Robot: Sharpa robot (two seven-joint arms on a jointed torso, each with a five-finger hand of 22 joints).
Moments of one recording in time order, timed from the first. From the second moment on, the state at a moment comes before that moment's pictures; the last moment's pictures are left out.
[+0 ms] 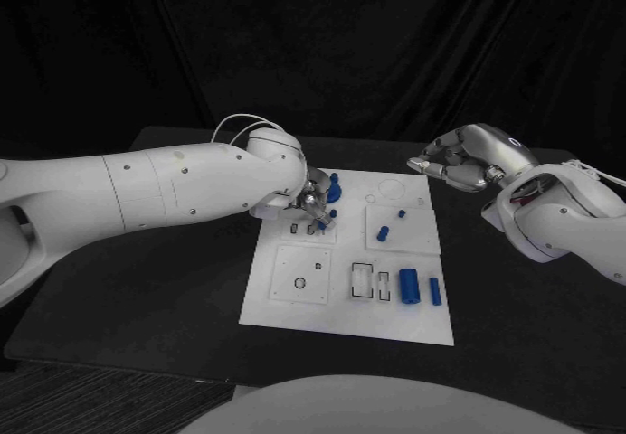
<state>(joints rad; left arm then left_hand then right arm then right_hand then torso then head) 1.41 -0.53 -0.21 1.33 -1.20 0.35 -0.46 1.18 0.12 0.03 0.14 0.32 1.03 0.04 0.31 0.77 1.44 -0.03 1.55 1.31 1.46 -0.07 1.56 1.31 0.06 1.41 0.04 1.43 1.29 1.35 -0.94 -0.21 1.61 -1.36 -0.61 -0.06 1.15 0.05 -0.08 0.28 0.42 0.95 0.10 0.27 0.28 1.47 0.02 1.55 1.31 1.47 -0.05 1.50 1.30 0.09 1.43 0.06 1.12 1.29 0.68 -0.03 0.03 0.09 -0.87</state>
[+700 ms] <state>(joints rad) 1.41 -0.58 -0.21 1.39 -1.15 0.31 -0.47 1.08 0.02 0.28 0.07 0.38 1.05 0.05 0.28 0.80 1.45 -0.03 1.55 1.31 1.46 -0.07 1.56 1.31 0.06 1.42 0.03 1.43 1.29 1.35 -0.94 -0.21 1.61 -1.36 -0.59 -0.08 1.15 0.05 -0.08 0.28 0.42 0.95 0.10 0.27 0.28 1.47 0.02 1.55 1.31 1.47 -0.05 1.50 1.30 0.09 1.42 0.06 1.12 1.29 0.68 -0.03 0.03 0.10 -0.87</state>
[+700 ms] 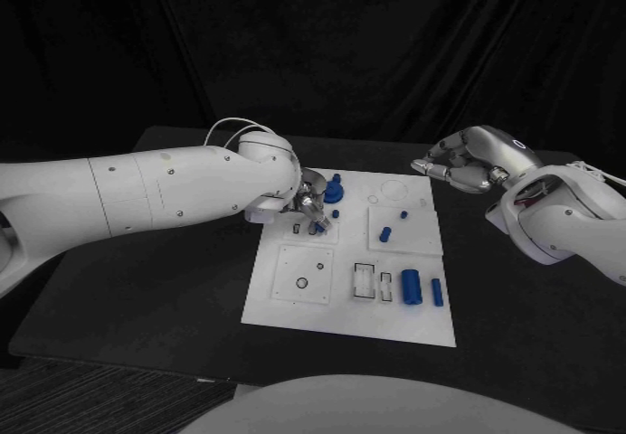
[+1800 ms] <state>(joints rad) 1.41 -0.68 -0.21 1.47 -1.10 0.23 -0.52 1.02 0.01 0.35 0.07 0.34 1.07 0.04 0.28 0.82 1.45 -0.03 1.55 1.31 1.46 -0.07 1.56 1.31 0.06 1.42 0.03 1.41 1.29 1.35 -0.94 -0.21 1.60 -1.36 -0.57 -0.10 1.17 0.06 -0.08 0.28 0.42 0.95 0.10 0.27 0.28 1.47 0.02 1.55 1.31 1.47 -0.05 1.50 1.30 0.09 1.41 0.06 1.11 1.29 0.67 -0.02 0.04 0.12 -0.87</state>
